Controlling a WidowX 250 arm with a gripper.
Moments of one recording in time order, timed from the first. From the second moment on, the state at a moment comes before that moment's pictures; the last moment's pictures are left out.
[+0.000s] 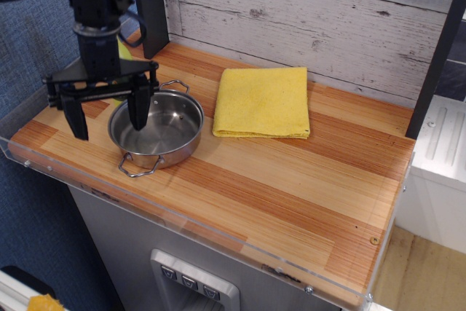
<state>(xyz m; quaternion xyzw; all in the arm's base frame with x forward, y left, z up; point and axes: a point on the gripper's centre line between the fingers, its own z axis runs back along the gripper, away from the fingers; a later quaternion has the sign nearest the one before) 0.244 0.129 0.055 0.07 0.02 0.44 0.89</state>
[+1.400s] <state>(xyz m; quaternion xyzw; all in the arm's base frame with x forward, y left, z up) 0.368 0.032 0.127 0.03 -0.08 0.22 0.97</state>
